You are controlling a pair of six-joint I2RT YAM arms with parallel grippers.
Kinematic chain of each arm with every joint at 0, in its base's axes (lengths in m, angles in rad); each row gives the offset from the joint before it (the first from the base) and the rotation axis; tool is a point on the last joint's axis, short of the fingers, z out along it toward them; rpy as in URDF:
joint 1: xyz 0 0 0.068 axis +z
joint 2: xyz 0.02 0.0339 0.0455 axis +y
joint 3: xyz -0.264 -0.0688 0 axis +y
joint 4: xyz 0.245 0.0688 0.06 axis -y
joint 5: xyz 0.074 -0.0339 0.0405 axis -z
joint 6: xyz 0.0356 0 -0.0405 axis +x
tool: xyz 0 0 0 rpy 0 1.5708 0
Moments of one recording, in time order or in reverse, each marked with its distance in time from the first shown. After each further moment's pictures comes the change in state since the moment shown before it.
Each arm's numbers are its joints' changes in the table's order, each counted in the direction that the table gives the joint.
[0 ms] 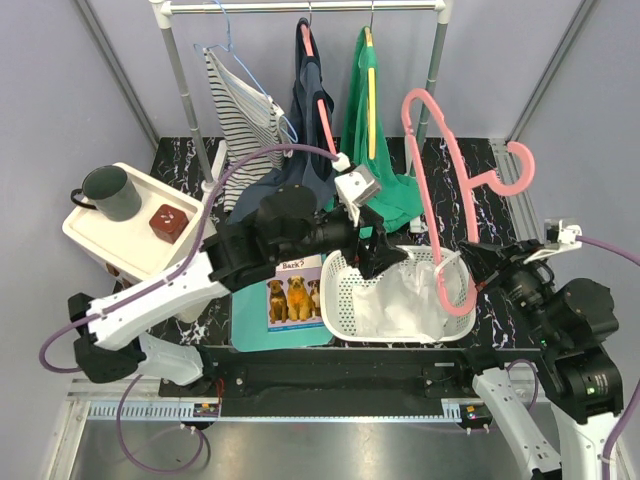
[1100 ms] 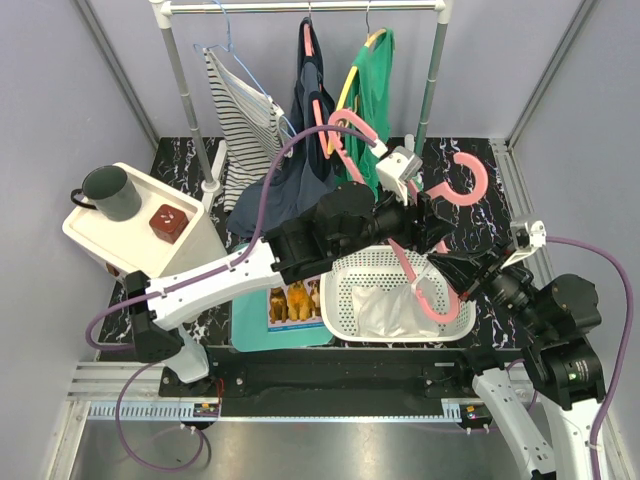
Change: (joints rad) left arm -0.080 0.230 -0.174 0.203 -0.189 -0.241; right arm 0.000 -0.024 0.158 0.186 -0.363 -0.025
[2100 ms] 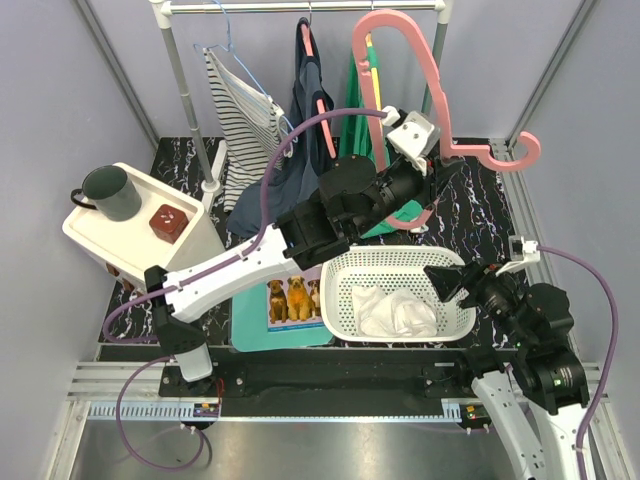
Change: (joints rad) left arm -0.001 0.152 -0.296 0.131 -0.135 0.394; right arm 0.000 -0.117 0.184 -0.137 0.253 0.158
